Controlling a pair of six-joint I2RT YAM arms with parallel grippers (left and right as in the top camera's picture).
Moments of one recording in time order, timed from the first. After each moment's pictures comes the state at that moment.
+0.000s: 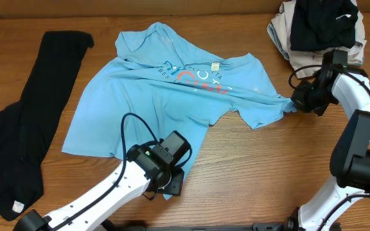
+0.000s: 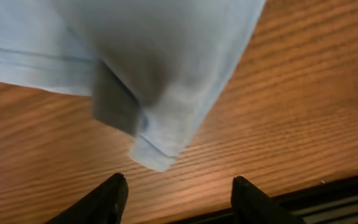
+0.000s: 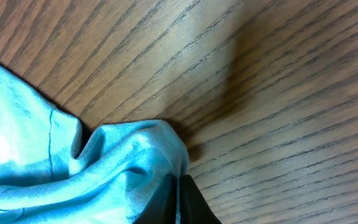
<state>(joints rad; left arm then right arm) -0.77 1.35 0.79 -0.94 0.14 -0.61 -0.25 1.99 1.39 -0.84 -0.17 0.38</state>
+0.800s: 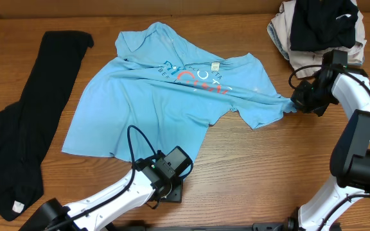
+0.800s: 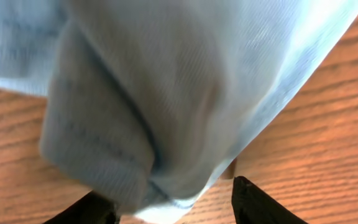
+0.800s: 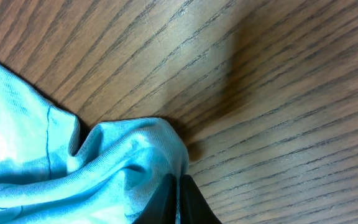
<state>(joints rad) -0.83 1.40 0.60 -0.70 0.09 -0.76 -0.25 1.99 1.39 -0.85 -0.17 0.38</state>
